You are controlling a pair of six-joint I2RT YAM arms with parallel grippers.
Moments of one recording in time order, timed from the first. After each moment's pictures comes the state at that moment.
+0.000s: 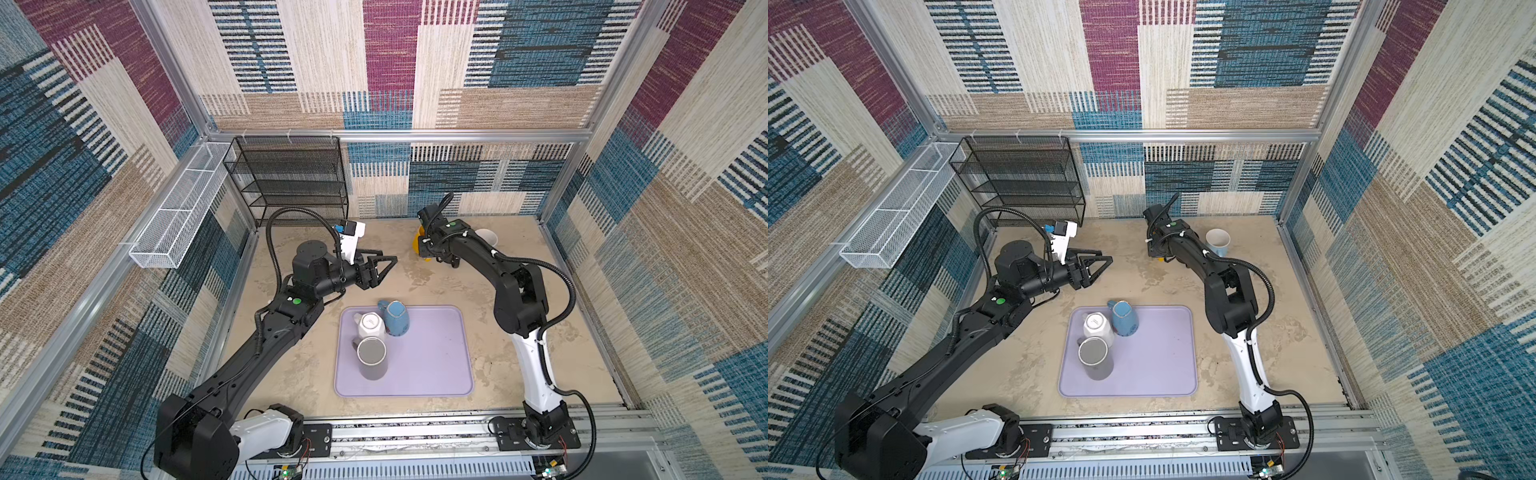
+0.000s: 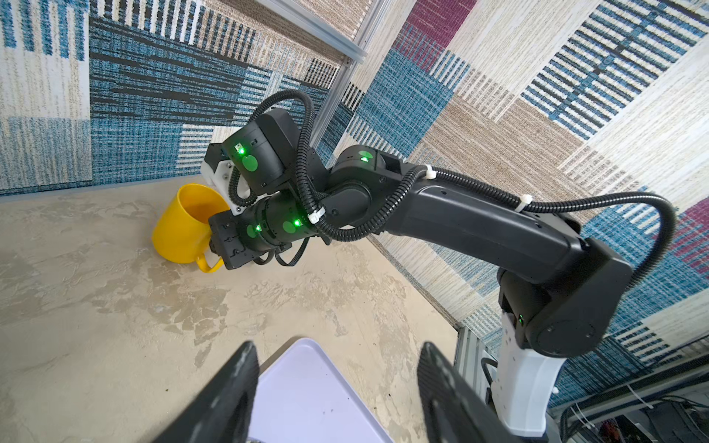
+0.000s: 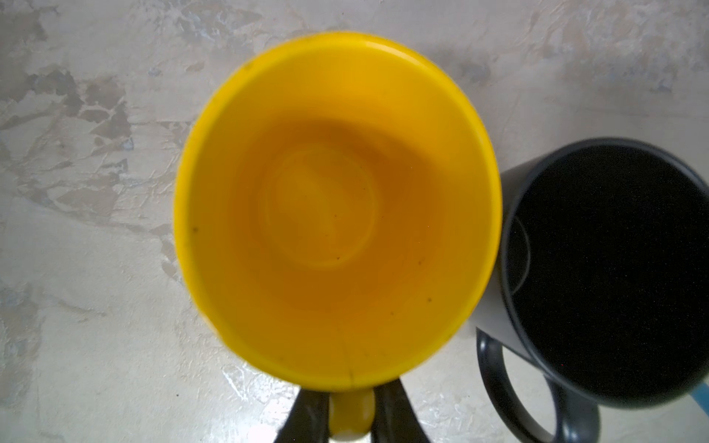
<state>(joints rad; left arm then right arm) -0.42 1.20 0.98 0.09 0.60 -0.42 0.46 2.28 2.06 -0.81 0.23 0.36</state>
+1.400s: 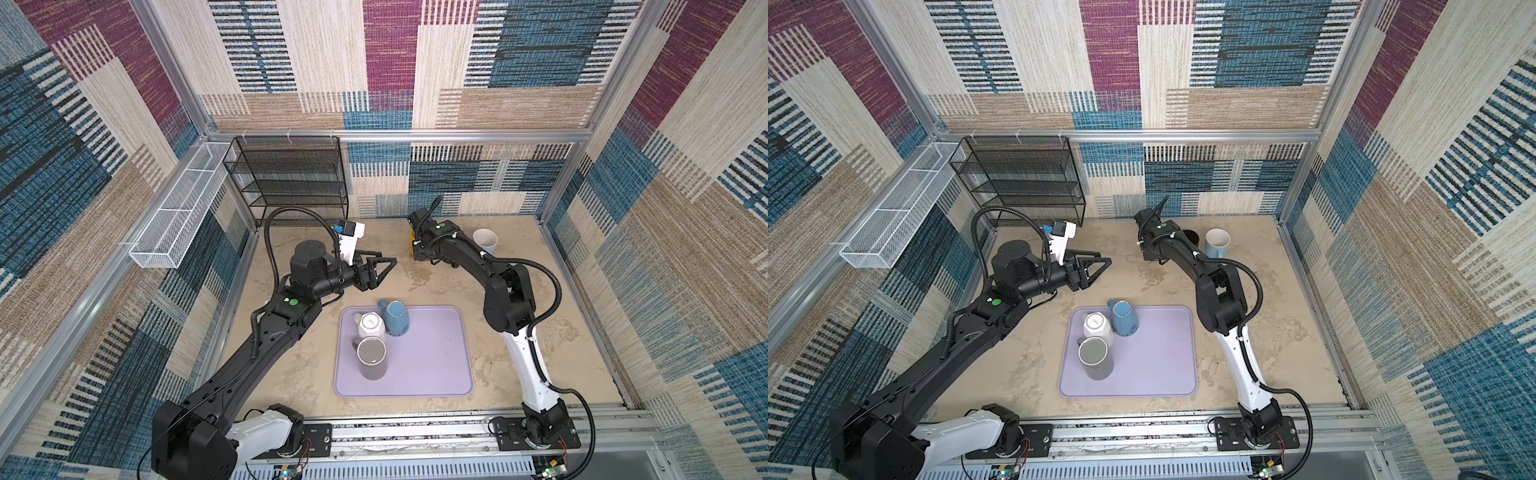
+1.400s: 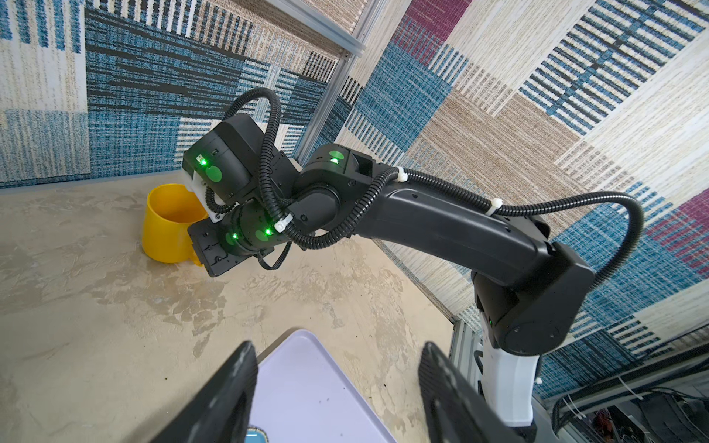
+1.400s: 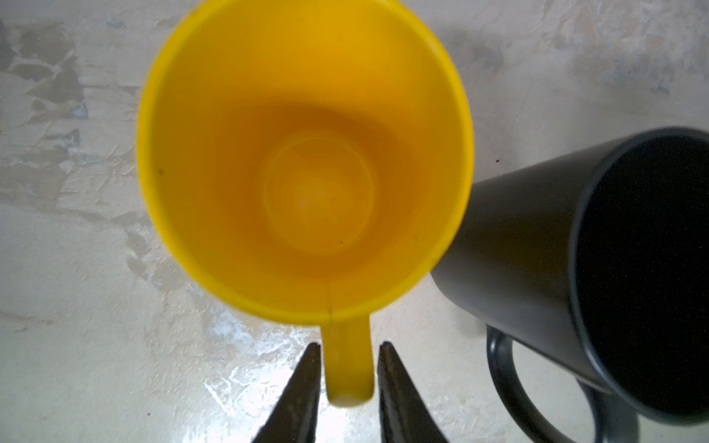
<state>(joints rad) -0.42 1.18 1.00 0.02 0.61 -0.41 0.49 2.38 2.17 -0.90 0.30 0.34</state>
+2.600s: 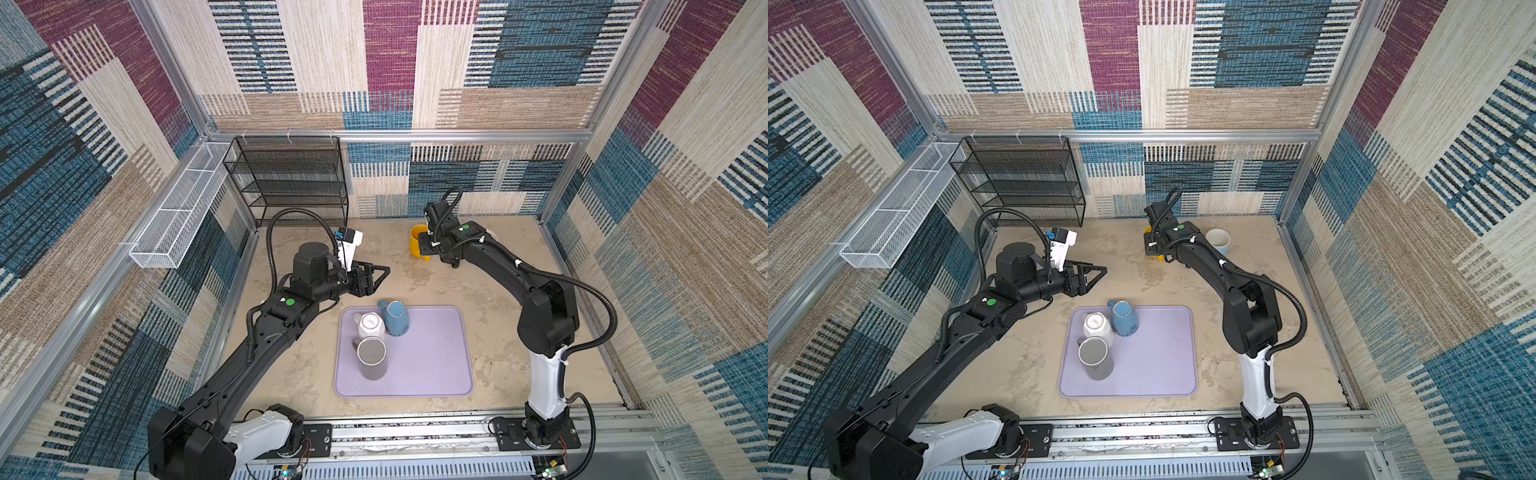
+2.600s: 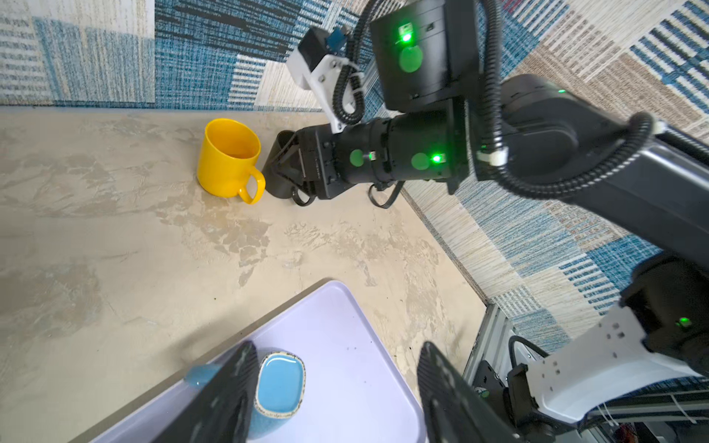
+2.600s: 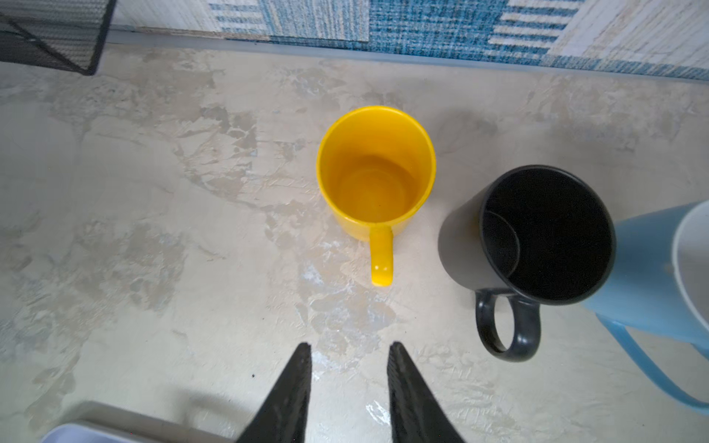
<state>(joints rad) -0.42 1.17 1.03 -0.26 0.48 -0.37 0.50 1.99 1.80 -0.68 0.14 0.29</state>
